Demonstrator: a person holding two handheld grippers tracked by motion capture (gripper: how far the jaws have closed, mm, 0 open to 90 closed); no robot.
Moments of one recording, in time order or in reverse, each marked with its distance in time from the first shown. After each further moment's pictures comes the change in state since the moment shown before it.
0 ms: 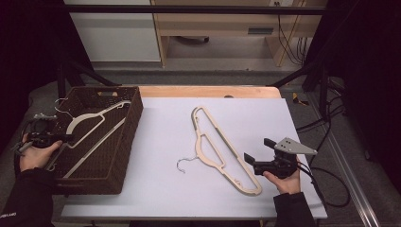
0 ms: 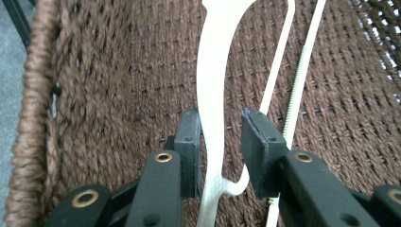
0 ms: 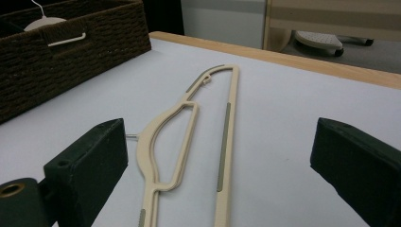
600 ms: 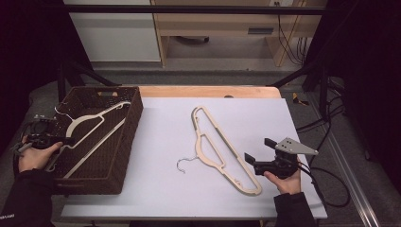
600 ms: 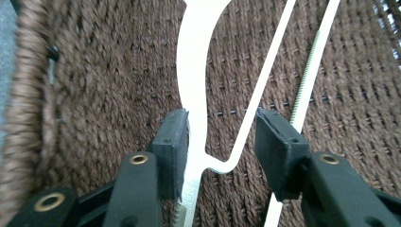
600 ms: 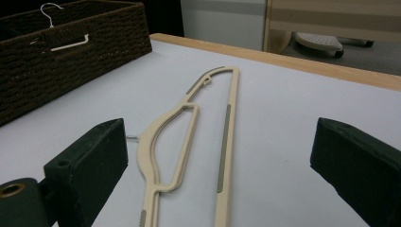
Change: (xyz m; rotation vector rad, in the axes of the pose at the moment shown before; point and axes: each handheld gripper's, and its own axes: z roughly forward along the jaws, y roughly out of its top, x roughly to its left) left arm 0.000 -0.003 -0.003 0.029 0.001 -0.027; right arm 0.000 0.001 -0.002 -0.009 0.000 0.004
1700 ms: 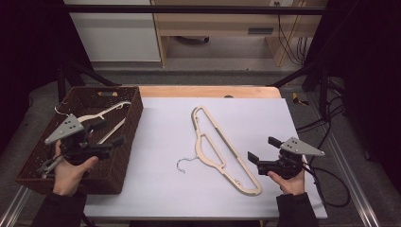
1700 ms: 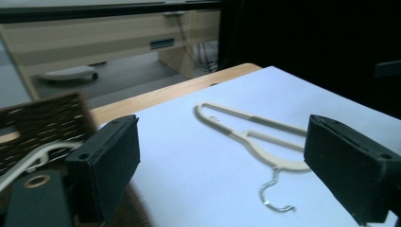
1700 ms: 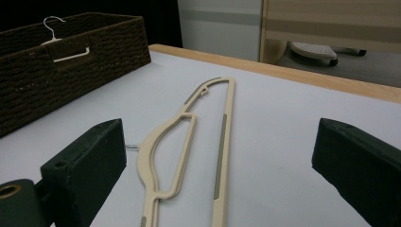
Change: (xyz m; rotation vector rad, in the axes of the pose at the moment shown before) left arm -0.185 -0.003 -0.080 -0.628 -0.468 0.311; right arm -0.001 0.006 -0.011 -0.034 -0.008 -0.003
